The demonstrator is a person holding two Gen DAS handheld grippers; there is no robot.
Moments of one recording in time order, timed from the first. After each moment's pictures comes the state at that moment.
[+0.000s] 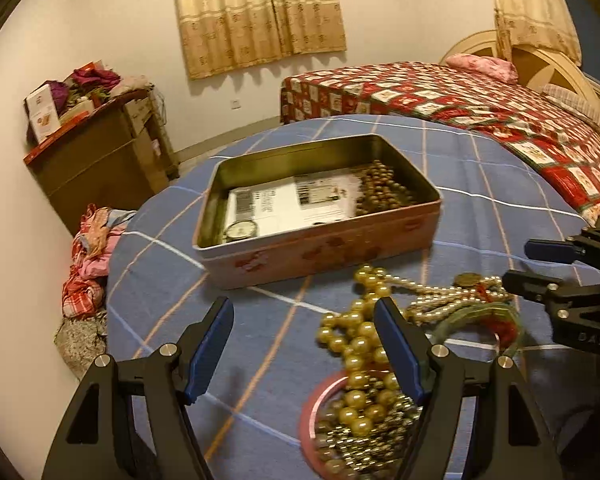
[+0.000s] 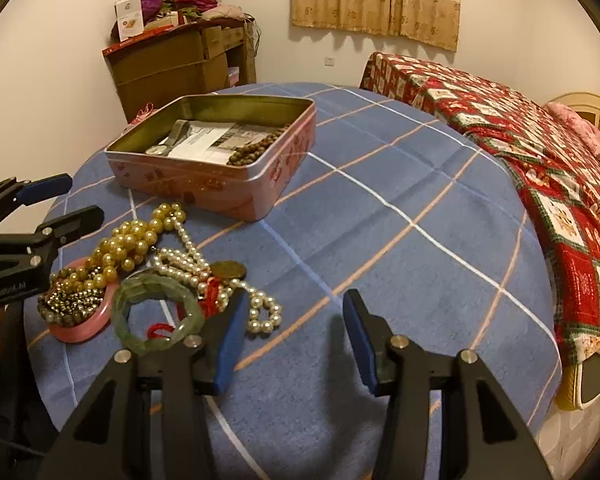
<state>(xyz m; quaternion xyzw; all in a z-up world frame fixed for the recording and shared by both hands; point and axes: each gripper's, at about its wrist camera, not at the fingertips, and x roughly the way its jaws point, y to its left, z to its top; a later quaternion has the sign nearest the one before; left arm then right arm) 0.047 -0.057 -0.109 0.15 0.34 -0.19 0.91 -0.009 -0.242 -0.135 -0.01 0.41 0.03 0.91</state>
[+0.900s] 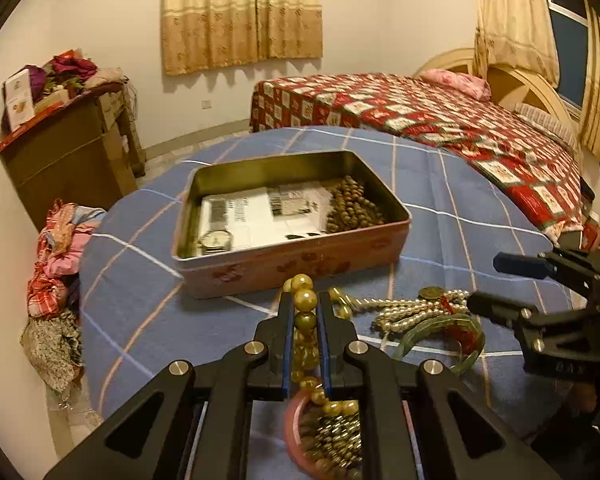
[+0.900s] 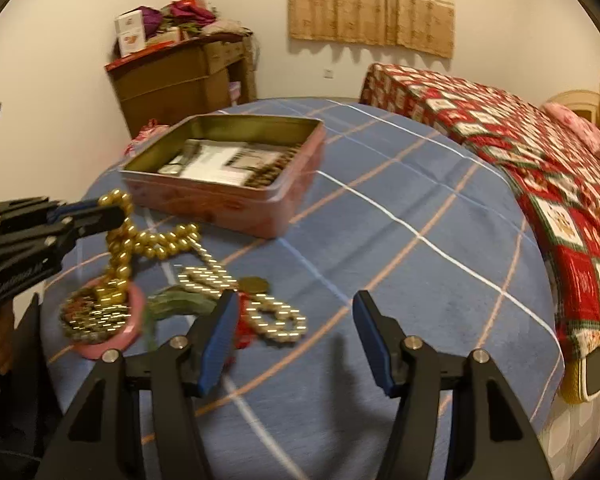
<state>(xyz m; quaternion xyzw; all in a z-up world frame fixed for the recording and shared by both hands) 0.047 -0.038 -0.091 0.10 0.34 -0.25 0.90 -0.019 -0.226 -0.119 0.00 0.39 0.04 0.92</state>
